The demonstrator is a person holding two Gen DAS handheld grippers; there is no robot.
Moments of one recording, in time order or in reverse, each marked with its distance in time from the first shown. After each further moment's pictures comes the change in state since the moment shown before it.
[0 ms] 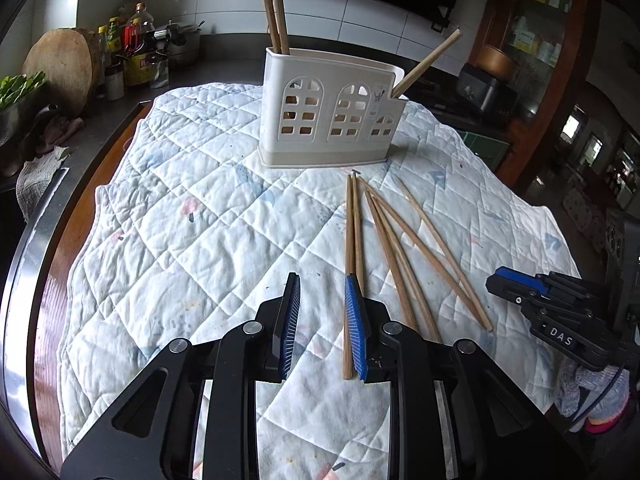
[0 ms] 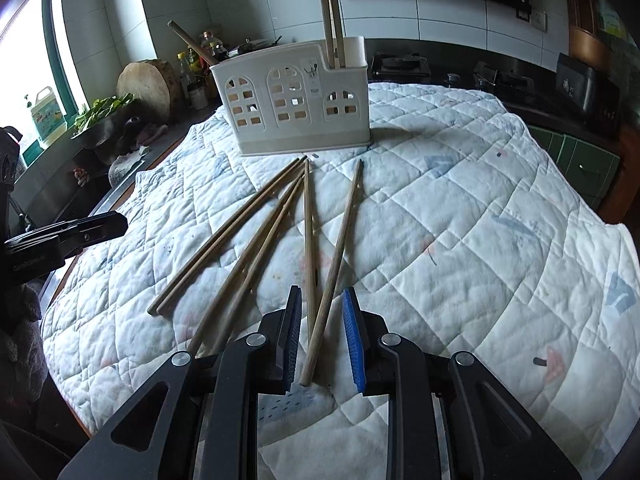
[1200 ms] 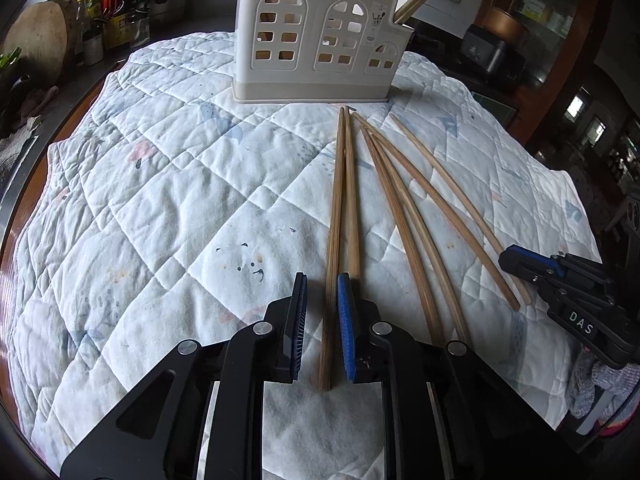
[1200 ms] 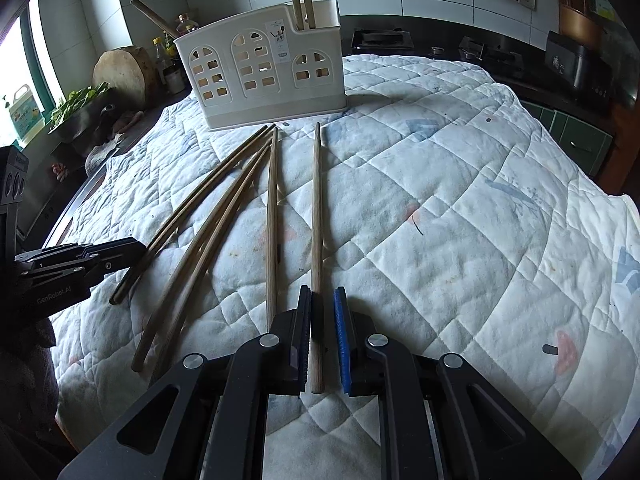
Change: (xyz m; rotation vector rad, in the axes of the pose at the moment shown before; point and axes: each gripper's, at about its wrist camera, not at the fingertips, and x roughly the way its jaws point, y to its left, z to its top) left arm 0.064 -0.012 -0.018 -0.008 0.140 -0.013; right arm 0.025 -0.016 -0.010 0.030 0.060 -0.056
